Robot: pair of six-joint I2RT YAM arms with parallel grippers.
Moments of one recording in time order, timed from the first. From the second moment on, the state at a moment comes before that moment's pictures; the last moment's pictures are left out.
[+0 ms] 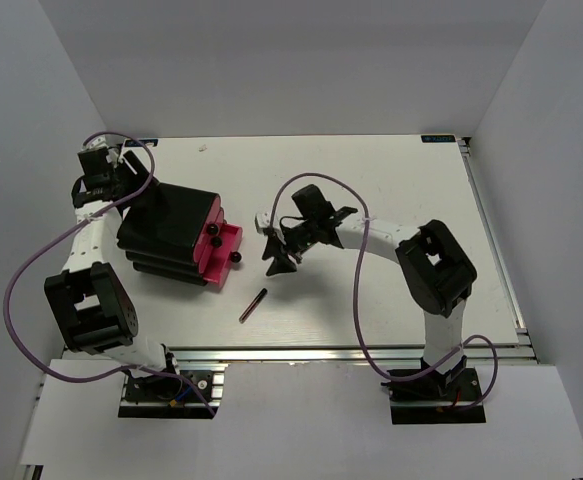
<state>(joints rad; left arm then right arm) 0.27 1.57 1.26 -0.31 0.17 -0.39 0.74 1.96 1.31 -0.09 -0.94 -0.52</state>
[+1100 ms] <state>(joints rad) 0.26 0.90 1.28 -0.54 0.03 -0.47 0.96 2.03 1.38 -0.66 -0.70 -1.51</state>
